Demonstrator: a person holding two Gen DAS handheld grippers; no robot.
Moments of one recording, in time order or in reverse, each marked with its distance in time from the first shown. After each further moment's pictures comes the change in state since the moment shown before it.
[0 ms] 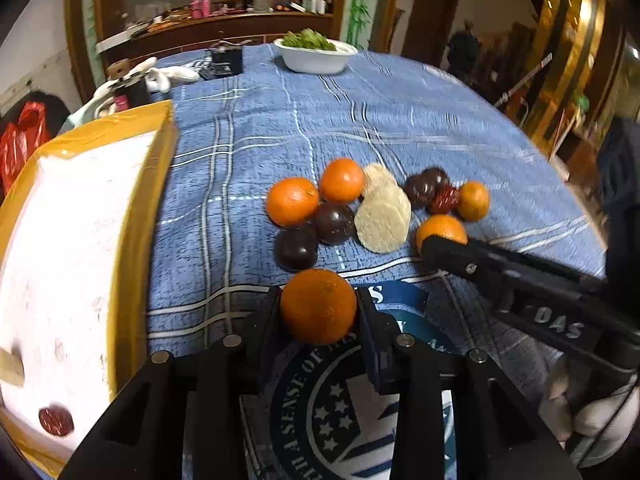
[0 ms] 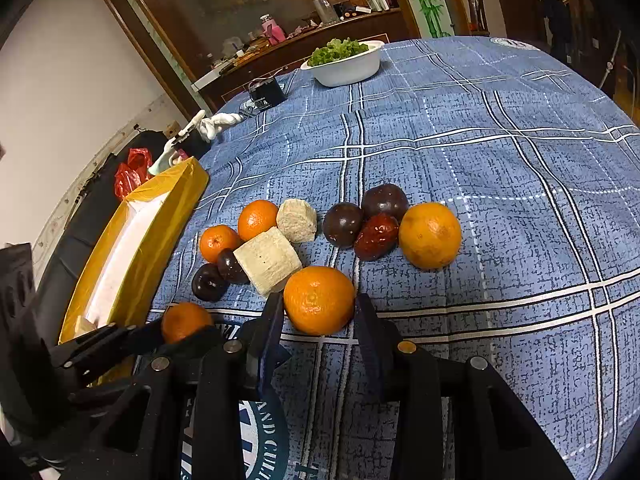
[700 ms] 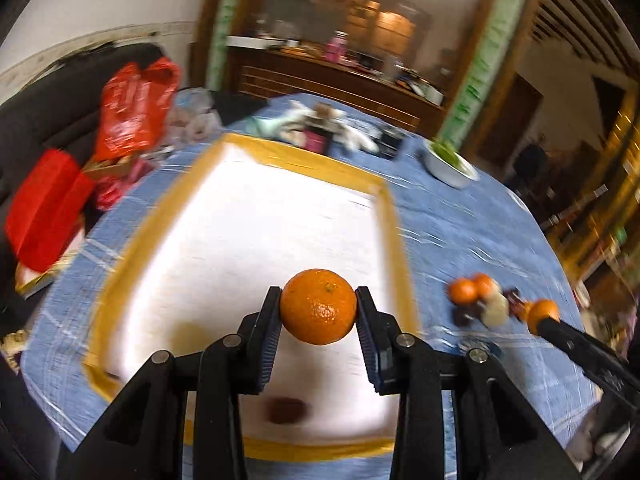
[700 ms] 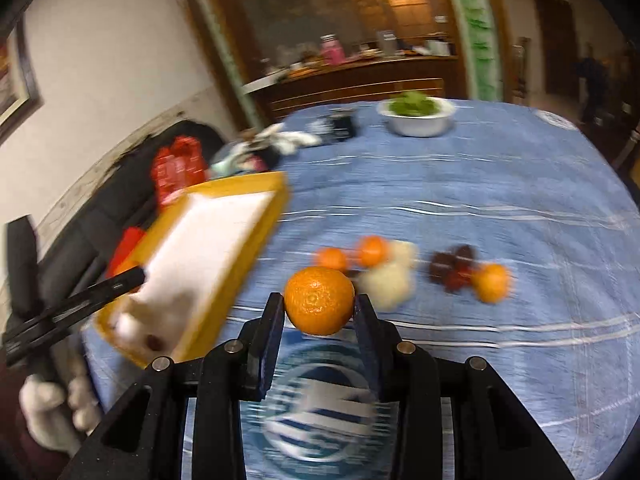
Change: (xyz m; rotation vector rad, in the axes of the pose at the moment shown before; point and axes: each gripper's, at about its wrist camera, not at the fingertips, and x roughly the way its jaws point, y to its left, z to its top) left arm -0.114 0.171 -0.020 -0.369 -0.209 0.139; right arm -0.050 0.102 0.008 -0.200 -0.055 0.056
